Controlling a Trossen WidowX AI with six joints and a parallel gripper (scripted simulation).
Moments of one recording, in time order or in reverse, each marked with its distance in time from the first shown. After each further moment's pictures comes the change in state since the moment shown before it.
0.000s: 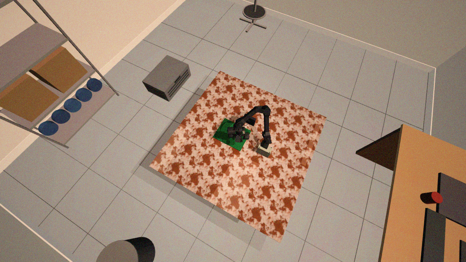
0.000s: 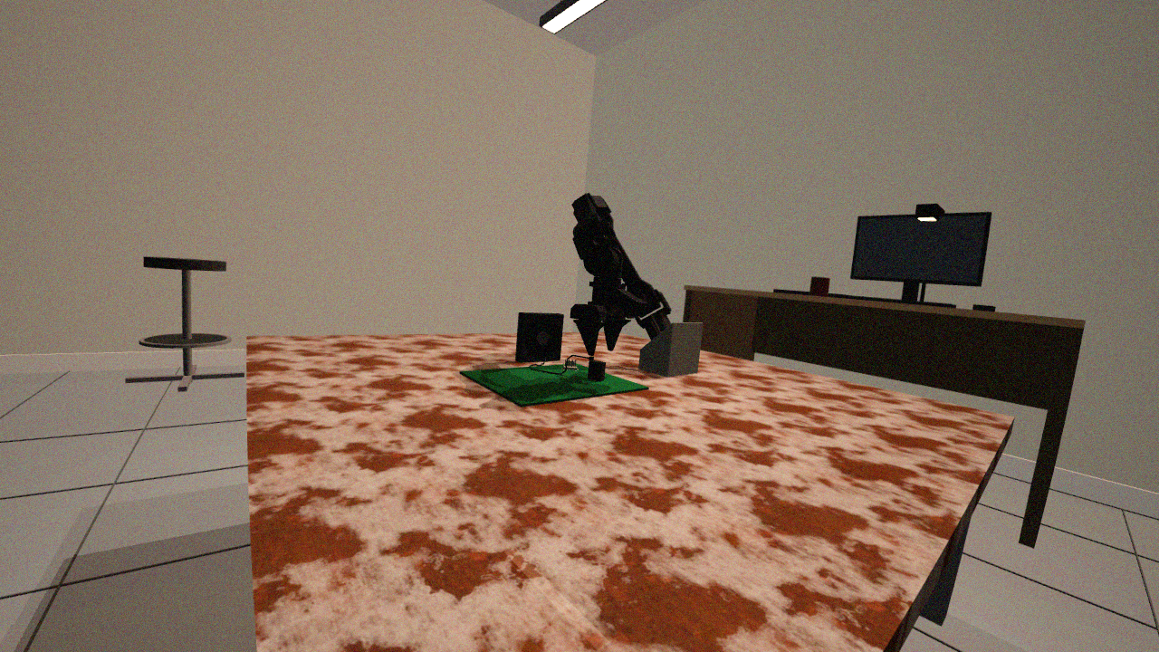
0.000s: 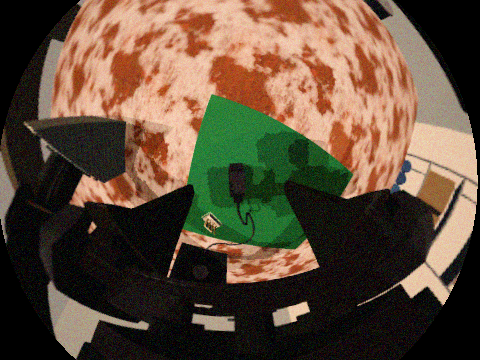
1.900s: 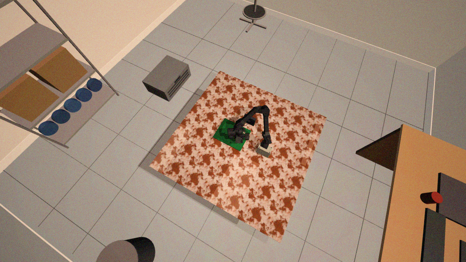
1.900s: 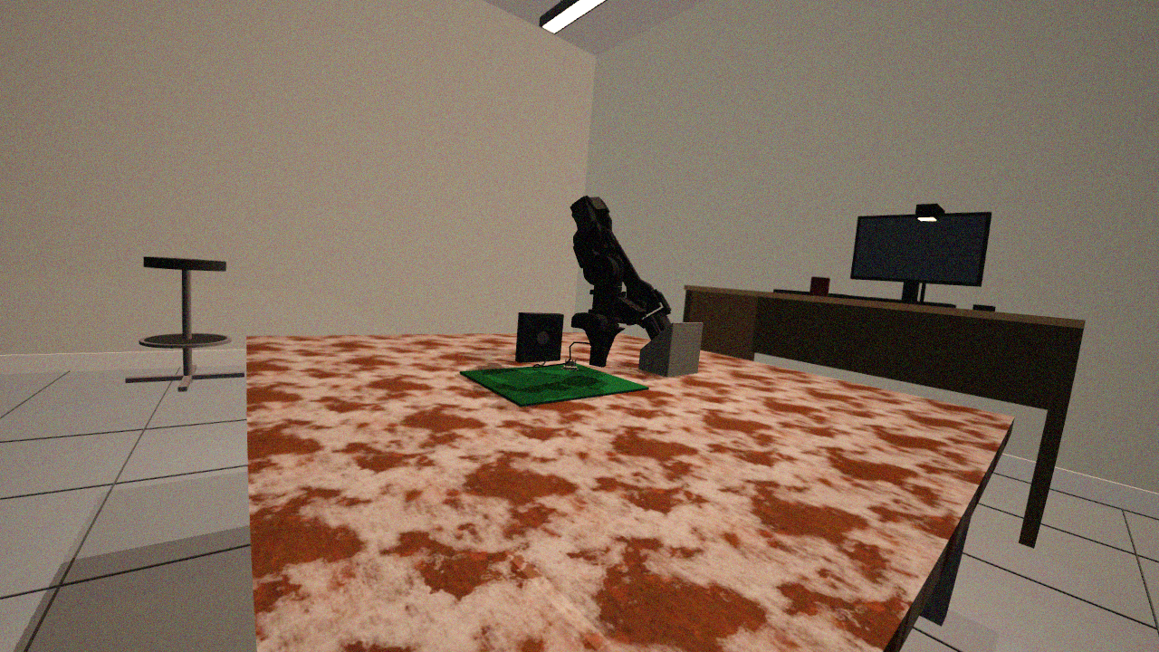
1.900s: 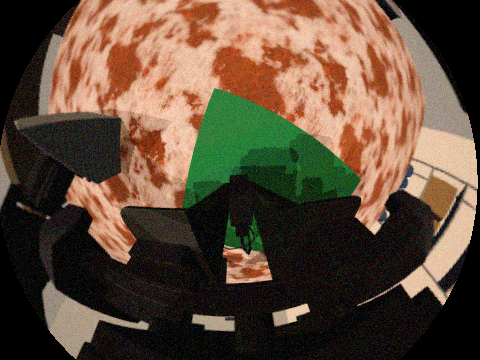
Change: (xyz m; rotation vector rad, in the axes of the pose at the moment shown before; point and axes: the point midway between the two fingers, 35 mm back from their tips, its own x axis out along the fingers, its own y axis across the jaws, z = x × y) arm 0.016 0.003 0.000 -0.019 0.012 0.015
